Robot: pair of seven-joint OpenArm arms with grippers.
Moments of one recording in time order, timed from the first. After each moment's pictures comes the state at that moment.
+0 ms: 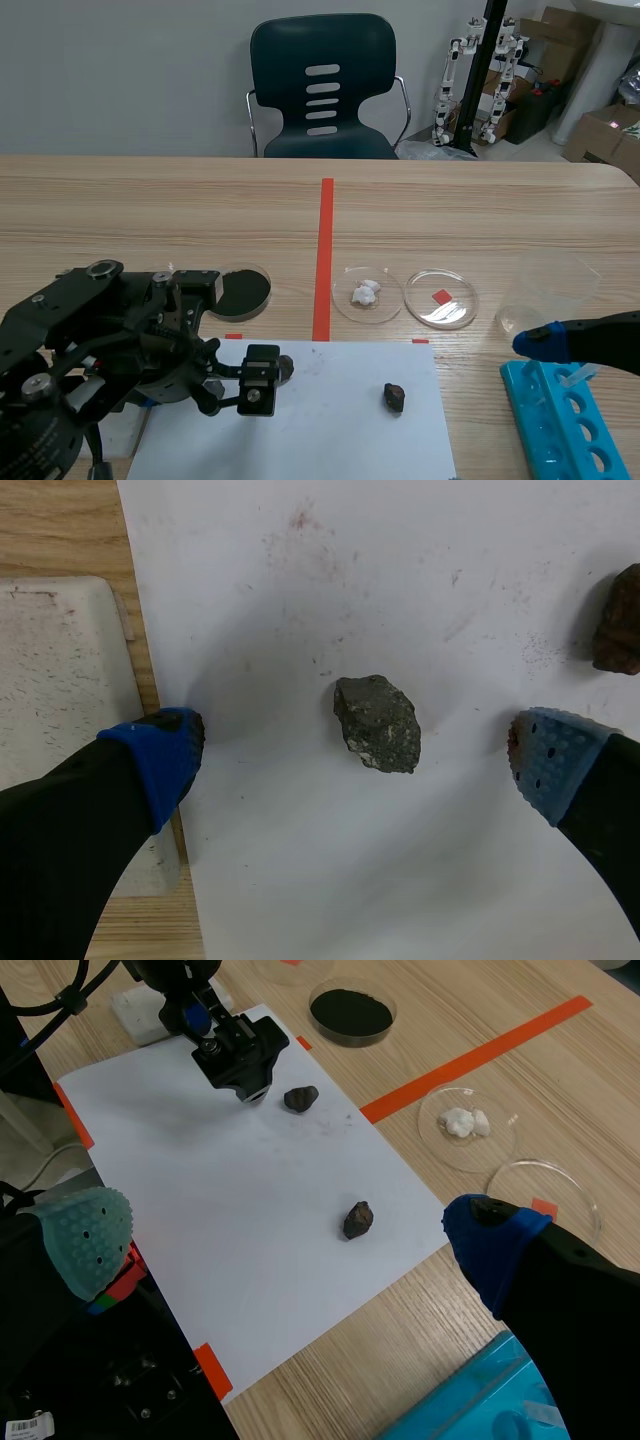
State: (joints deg) left arm 1.0 -11.1 23.8 85.1 -14.4 21.9 61.9; right arm -59.3 37.6 9.6 119.3 3.3 32.7 16.7
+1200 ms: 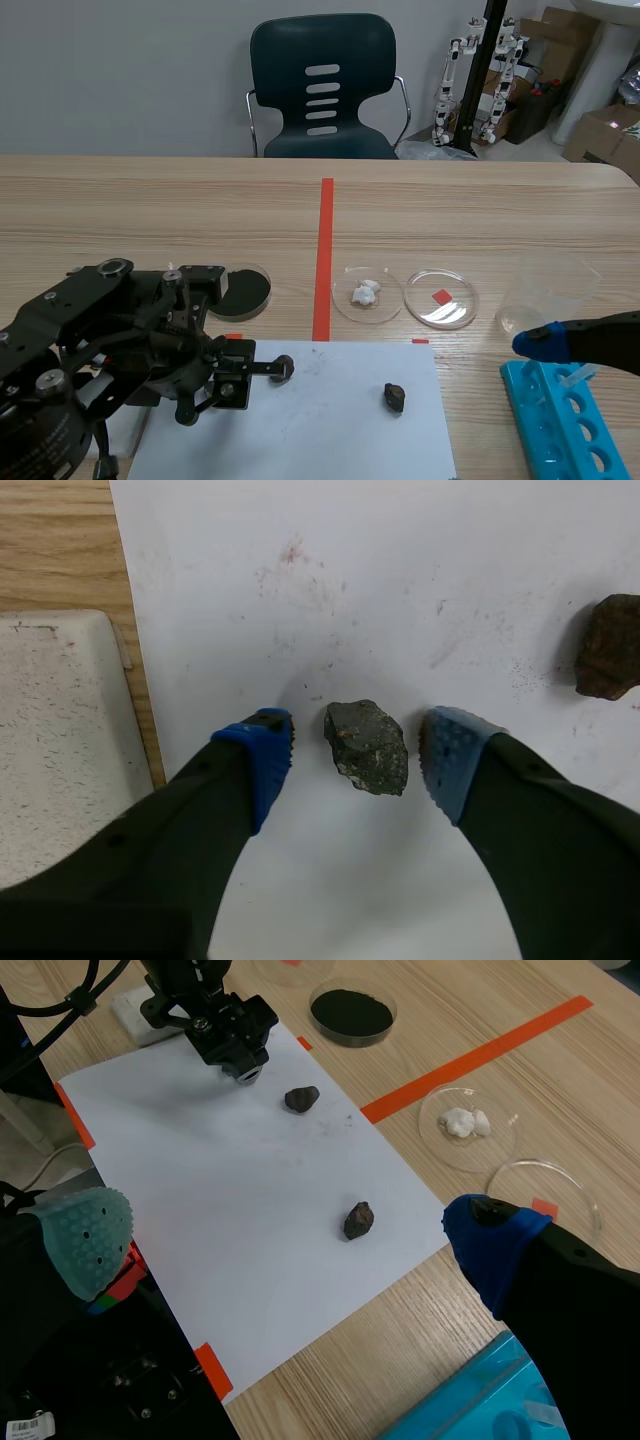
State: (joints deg) left arm 0.2 -10.4 24.5 84.0 -13.7 22.1 60.4; right arm -59.3 37.6 9.6 119.3 3.3 32.7 16.7
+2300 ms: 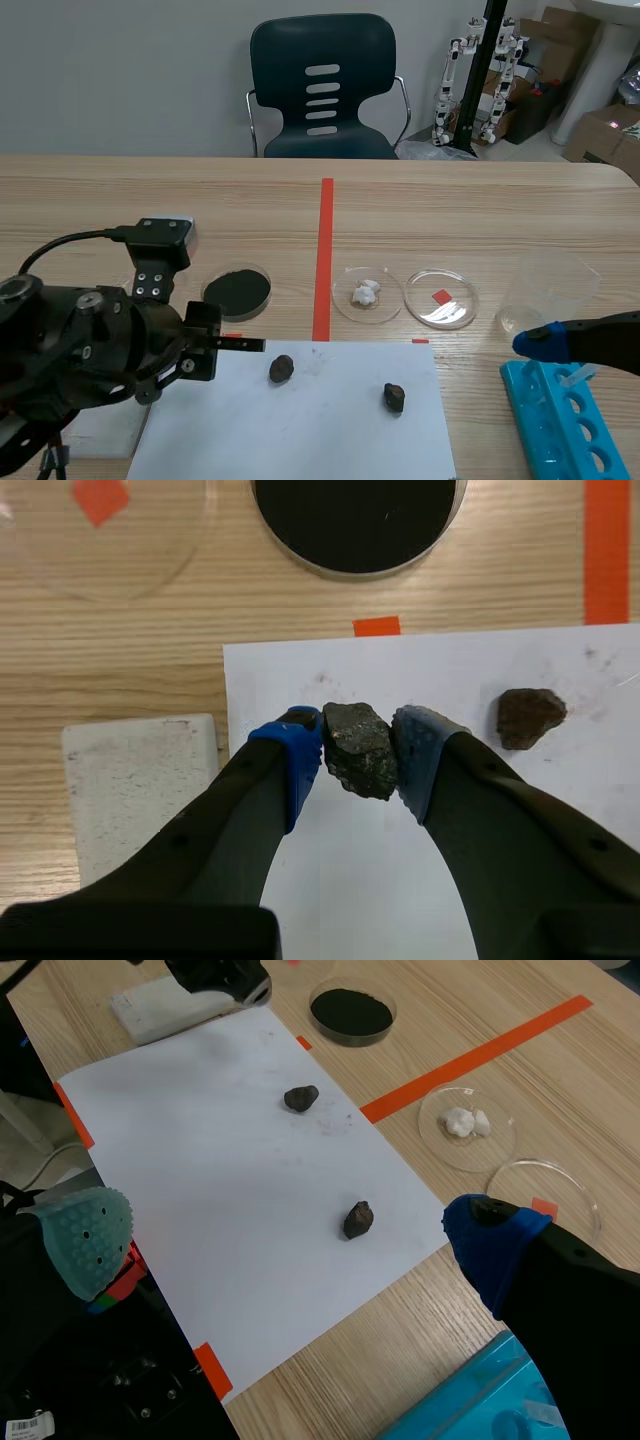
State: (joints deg) left arm 11.3 -18.8 23.3 102.8 -15.1 22.1 42.6; right arm -59.3 37.6 9.6 119.3 3.3 32.7 16.7
